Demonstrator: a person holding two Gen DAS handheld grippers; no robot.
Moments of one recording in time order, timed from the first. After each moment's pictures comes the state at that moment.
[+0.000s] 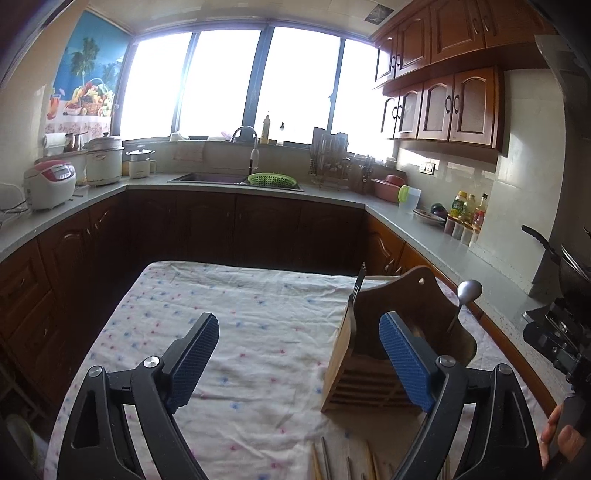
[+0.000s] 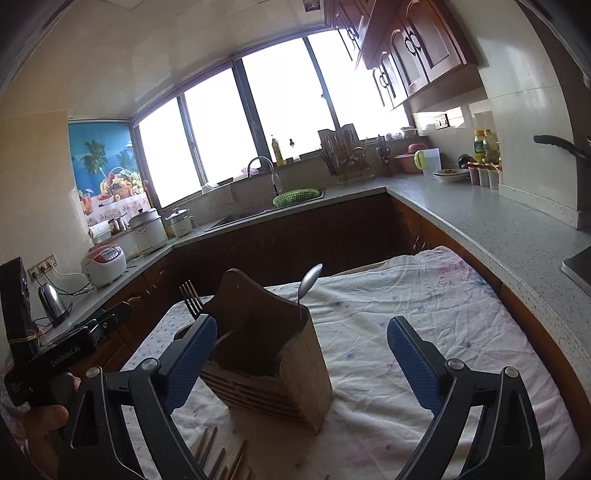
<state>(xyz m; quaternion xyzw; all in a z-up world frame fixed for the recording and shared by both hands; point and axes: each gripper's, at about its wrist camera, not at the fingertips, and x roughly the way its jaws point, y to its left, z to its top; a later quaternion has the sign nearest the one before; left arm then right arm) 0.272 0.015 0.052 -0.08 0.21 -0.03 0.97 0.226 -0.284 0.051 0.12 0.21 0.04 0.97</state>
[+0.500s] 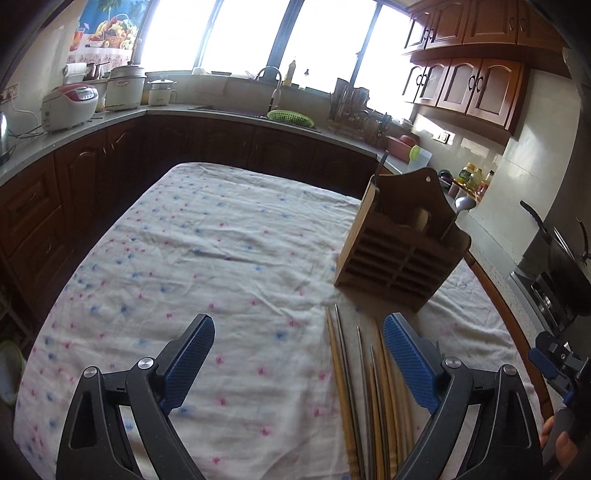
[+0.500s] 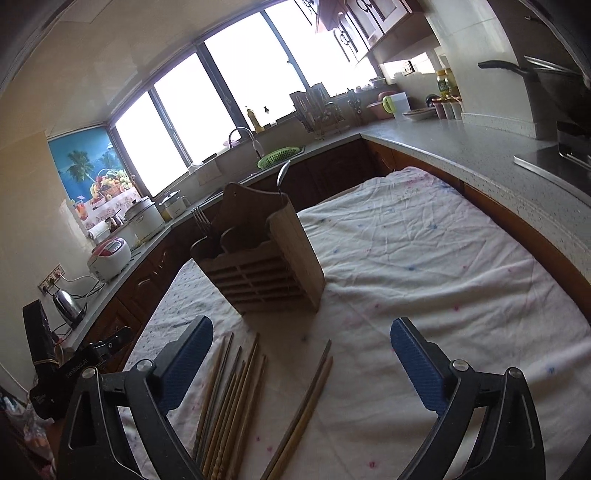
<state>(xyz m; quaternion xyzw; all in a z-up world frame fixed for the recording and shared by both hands) 0.181 0.047 0.019 -0.15 0.31 -0.03 0.94 0.128 -0.290 0.007 0.20 0.29 0.03 0.94</state>
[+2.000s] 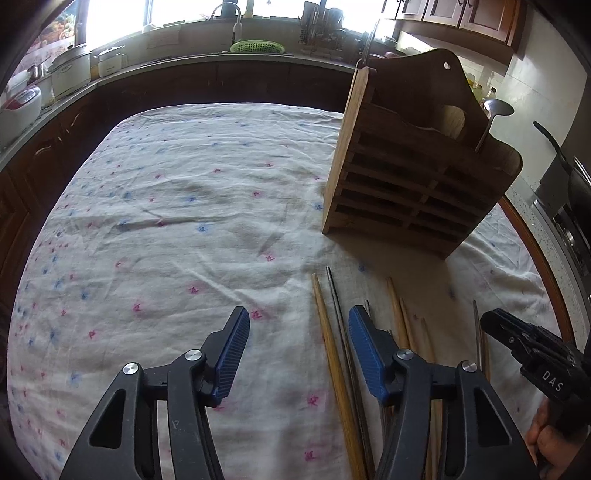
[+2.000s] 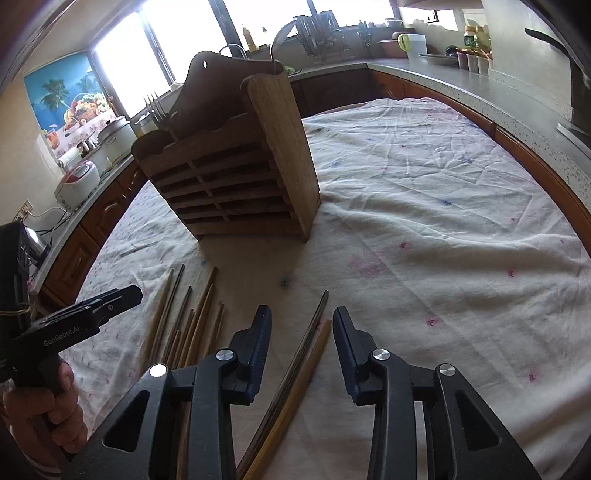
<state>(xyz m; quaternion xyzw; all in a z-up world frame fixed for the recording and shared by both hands) 0.311 -0.002 -0.030 -0.07 0.45 -0.07 0.89 0.203 -0.255 -0.067 0.12 0.44 0.02 0.89</state>
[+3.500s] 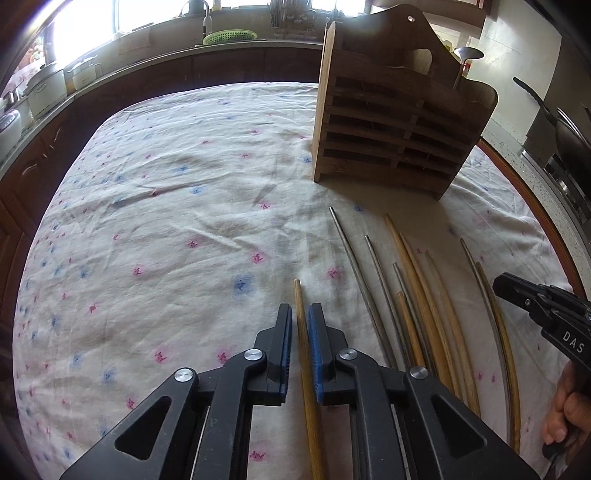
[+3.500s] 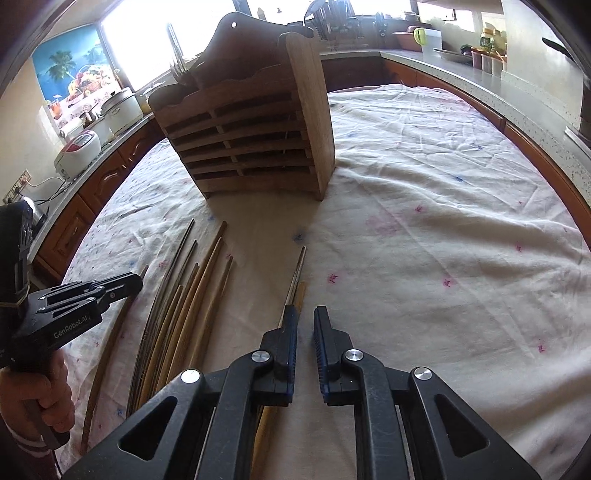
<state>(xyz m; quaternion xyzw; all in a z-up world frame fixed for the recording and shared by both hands) 0.283 -0.003 -0.038 -0.01 0.48 -0.10 0.87 0.188 -0.235 -0.074 0.09 0.46 0.03 0.88</state>
